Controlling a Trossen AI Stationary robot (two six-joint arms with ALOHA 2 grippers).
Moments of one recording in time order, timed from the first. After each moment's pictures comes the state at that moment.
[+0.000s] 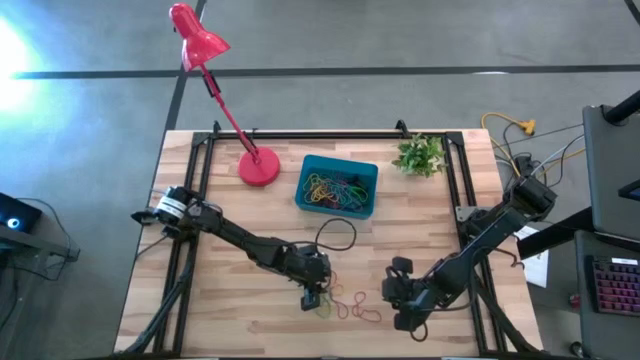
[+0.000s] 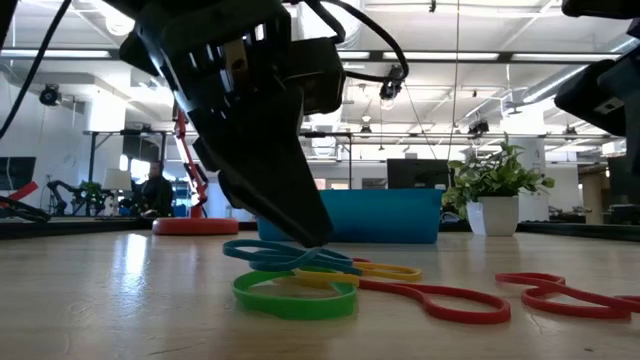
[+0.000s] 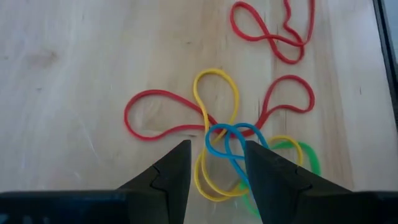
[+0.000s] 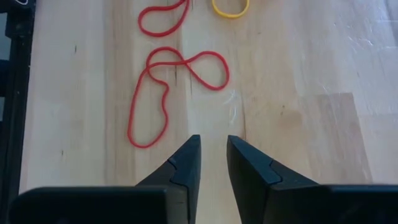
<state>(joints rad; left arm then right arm) -0.35 1.91 1.11 -0.01 0.02 -0.54 0.76 1.62 0.91 -0.41 0.33 0.81</state>
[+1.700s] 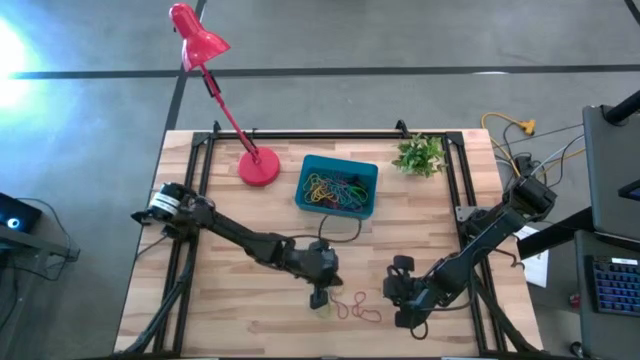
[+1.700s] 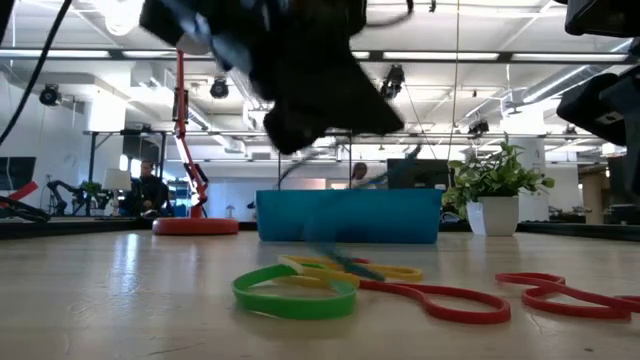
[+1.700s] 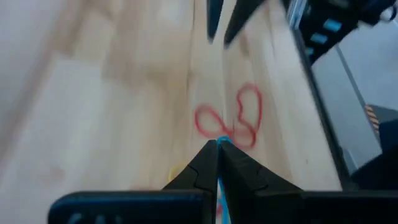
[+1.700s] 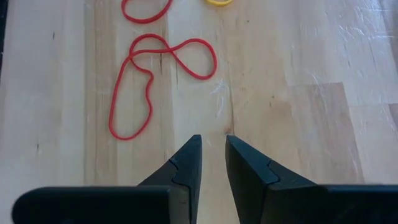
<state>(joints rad) -0.34 1.86 1.15 0.14 -0.04 -0.48 0.76 1.62 0.88 -0.41 0.34 0.81</state>
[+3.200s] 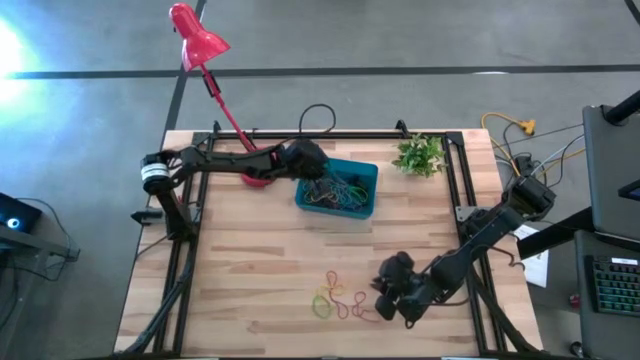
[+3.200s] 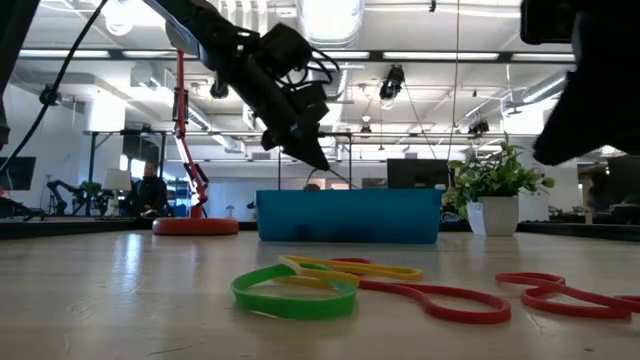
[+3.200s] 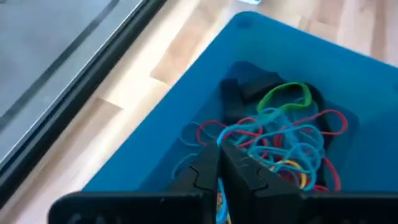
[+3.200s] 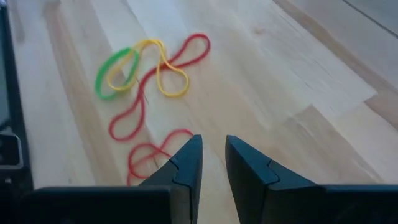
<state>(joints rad) 0.33 1.71 1.15 -0.11 -0.10 -0.04 0.73 1.62 0.87 -0.30 0.55 1.24</state>
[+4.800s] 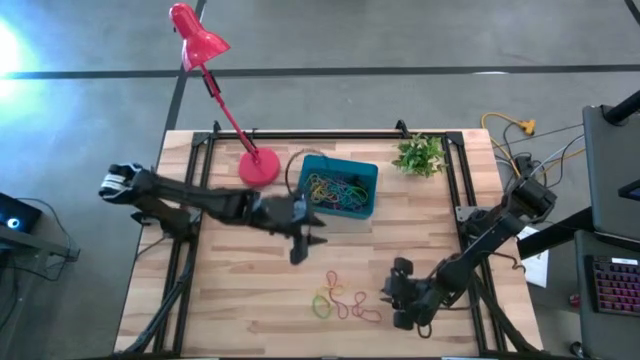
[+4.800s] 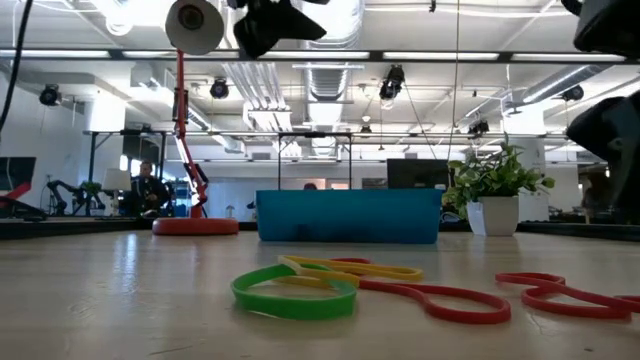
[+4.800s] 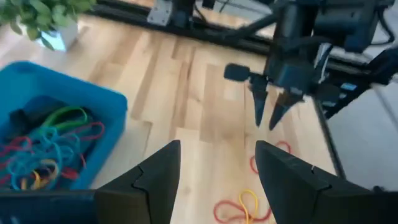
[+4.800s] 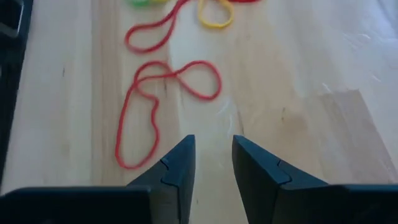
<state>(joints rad) -0.16 1.42 1.15 -0.23 -0.08 -0.33 0.80 1.63 0.76 -0.16 0.44 0.89</state>
